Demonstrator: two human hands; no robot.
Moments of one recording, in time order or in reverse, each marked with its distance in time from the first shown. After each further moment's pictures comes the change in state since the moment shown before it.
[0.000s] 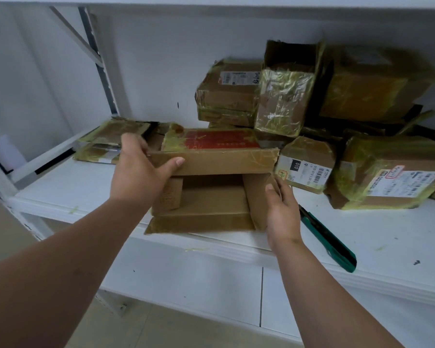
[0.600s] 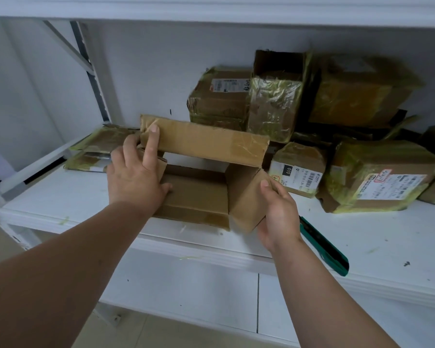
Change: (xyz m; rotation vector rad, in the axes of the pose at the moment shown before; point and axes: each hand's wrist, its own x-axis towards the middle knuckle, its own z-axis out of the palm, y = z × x) left_hand 0.013 -0.016 0.021 0.693 -0.027 0.287; right_hand -0.007 -0.031 -0.003 0.375 -0.117 0.135
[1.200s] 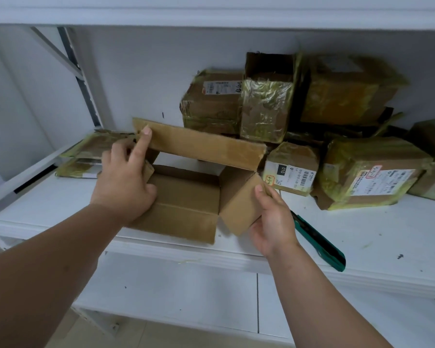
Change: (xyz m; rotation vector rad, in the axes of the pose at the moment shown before) left_hand 0.006 -0.023 -0.012 -0.281 -0.081 0.119; right_hand -0.011 0.004 0.003 0.205 -0.061 0.086
